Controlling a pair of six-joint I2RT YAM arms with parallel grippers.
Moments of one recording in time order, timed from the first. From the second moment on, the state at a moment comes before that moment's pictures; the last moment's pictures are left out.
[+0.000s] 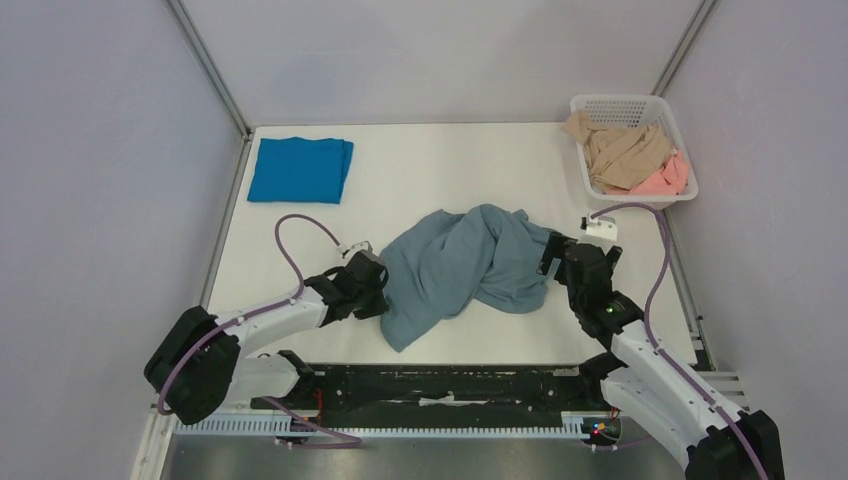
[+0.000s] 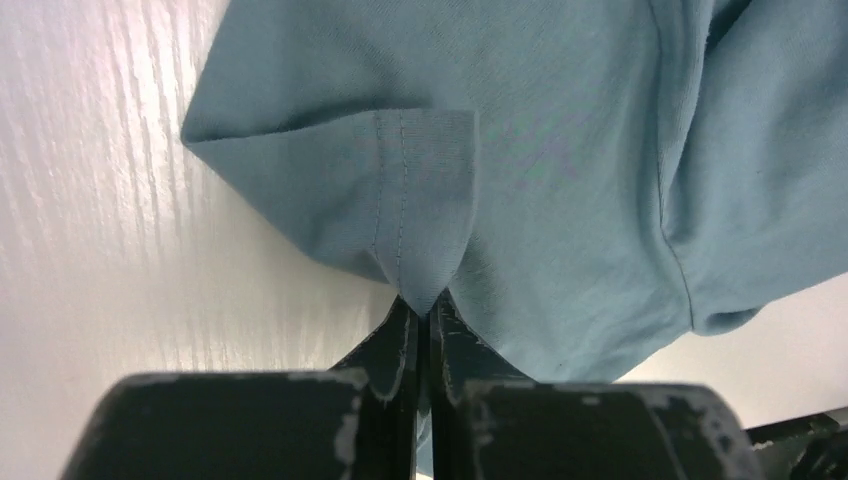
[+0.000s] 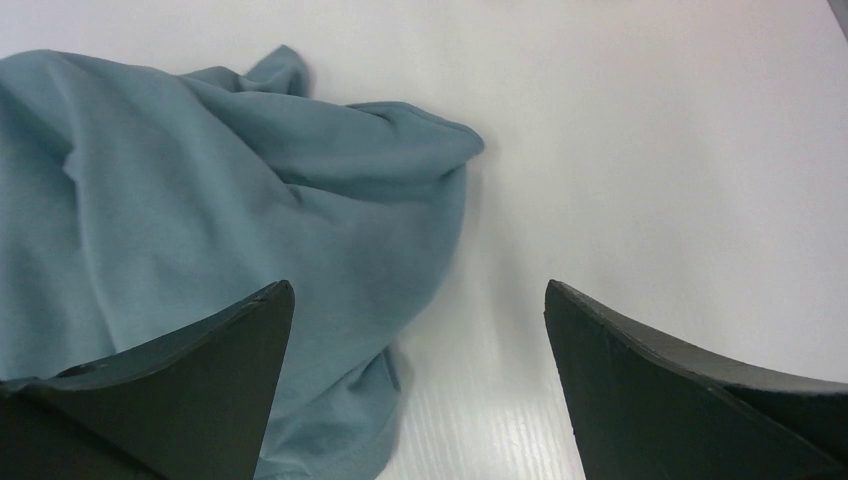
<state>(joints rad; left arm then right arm) -0.69 1.21 0.50 -0.33 -0.11 -0.88 0.41 0.75 0.40 -0.17 0.51 0.38</state>
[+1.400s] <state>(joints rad) -0.70 1.15 0.67 -0.52 -0.45 -0.89 0.06 1.50 0.68 0.16 0.03 0.26</state>
